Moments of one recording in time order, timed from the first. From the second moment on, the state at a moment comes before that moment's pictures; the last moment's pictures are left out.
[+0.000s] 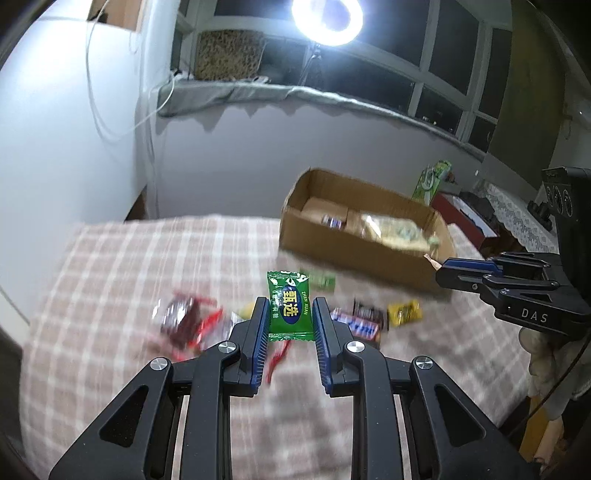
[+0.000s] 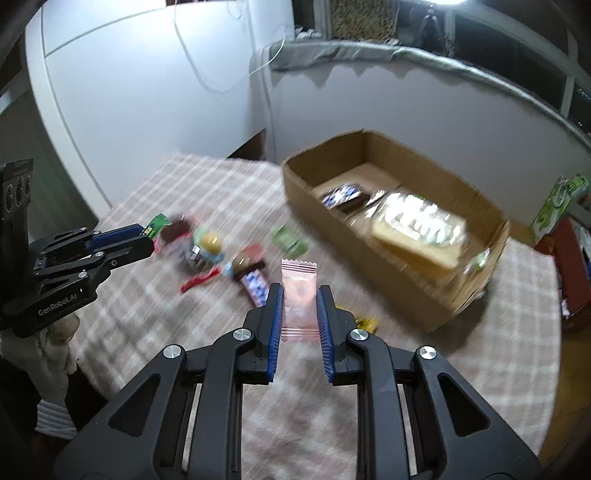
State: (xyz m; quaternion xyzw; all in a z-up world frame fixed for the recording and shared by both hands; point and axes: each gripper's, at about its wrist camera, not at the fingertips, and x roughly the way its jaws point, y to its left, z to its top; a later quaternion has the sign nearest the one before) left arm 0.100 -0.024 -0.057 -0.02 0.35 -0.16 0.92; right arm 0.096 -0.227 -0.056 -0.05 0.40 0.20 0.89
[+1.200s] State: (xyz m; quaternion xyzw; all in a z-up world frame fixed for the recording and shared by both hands) left arm 0.249 -0.116 -0.057 -0.02 0.37 -0.21 0.91; right arm 0.250 -0.296 -0.056 0.00 0.41 0.13 0.90
